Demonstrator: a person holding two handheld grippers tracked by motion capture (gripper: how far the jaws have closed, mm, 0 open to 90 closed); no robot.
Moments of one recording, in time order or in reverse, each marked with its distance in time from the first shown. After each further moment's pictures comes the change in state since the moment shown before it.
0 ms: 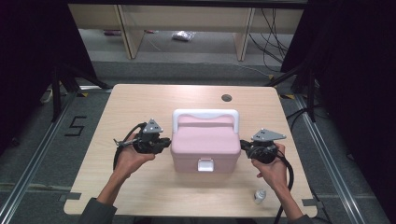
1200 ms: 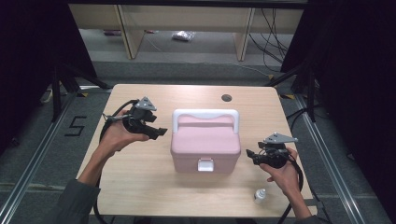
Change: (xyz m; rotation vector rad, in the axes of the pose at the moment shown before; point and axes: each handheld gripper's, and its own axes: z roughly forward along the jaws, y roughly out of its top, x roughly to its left) left arm 0.028 0.059 -0.042 0.059 0.004 0.063; right arm -0.023 -0.027 -0.013 0.074 -0.080 0.133
